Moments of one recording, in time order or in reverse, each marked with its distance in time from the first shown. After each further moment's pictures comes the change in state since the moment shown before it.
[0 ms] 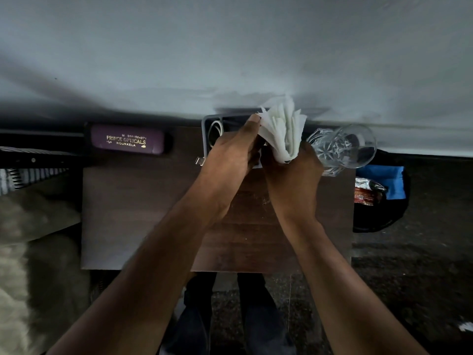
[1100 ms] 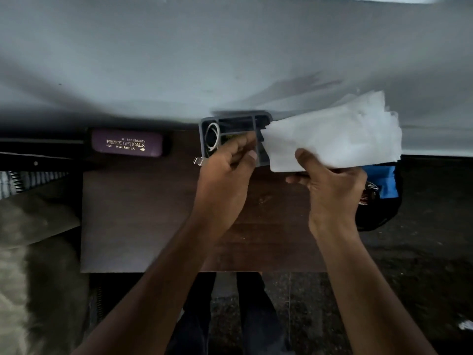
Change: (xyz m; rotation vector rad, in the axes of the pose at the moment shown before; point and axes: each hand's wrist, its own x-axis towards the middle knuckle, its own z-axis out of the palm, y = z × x) left_hand -0.029 -0.022 0.002 0.220 0.142 0.223; right_hand -0.009 -0.012 -0.064 0.748 0.108 0.506
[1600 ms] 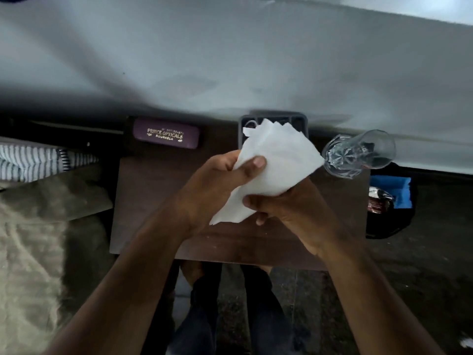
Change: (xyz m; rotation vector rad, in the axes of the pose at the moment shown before) left_hand -0.031 0.022 -0.088 -0.095 -0.319 -0.169; right_hand -0.060 0.015 0.037 -0.338 -0.770 0.193
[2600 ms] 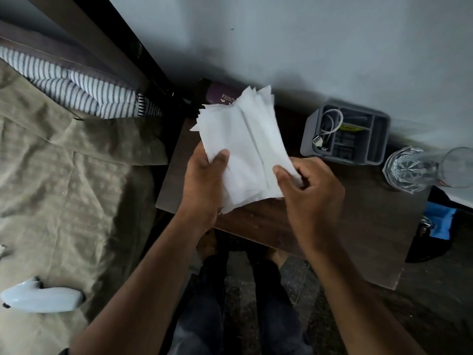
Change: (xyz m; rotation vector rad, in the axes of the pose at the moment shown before) left_hand -0.051 -0.089 -0.075 -0.335 0.741 0.043; right_hand 0.008 0.040 0.100 -0.642 0.390 -0.473
